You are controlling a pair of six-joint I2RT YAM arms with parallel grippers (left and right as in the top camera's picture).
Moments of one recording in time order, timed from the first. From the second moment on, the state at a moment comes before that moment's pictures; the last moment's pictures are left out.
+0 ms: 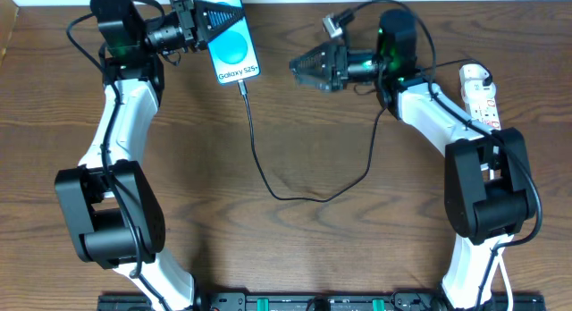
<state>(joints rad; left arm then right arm) 0.11 1.88 1.45 0.49 1.38 -1.15 0.28 2.06 1.41 0.27 -1.26 0.96</state>
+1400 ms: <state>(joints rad) -0.24 1.88 1.10 -0.19 0.83 -0.65 0.26 1.83 1.41 -0.50 -0.08 0.55</state>
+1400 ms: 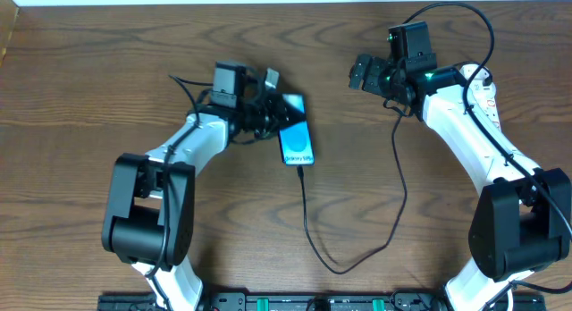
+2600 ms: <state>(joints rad) -0.42 1.98 1.10 -0.21 0.50 -0.62 0.26 1.83 1.41 -0.51 -0.07 0.55</state>
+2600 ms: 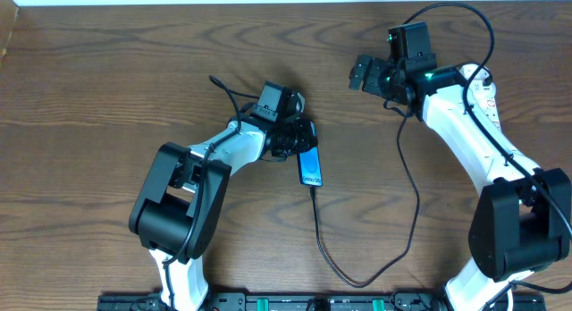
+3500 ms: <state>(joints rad) -0.42 1.98 1.11 -0.20 0.51 -0.62 0.26 1.83 1.41 -0.51 -0.07 0.54</state>
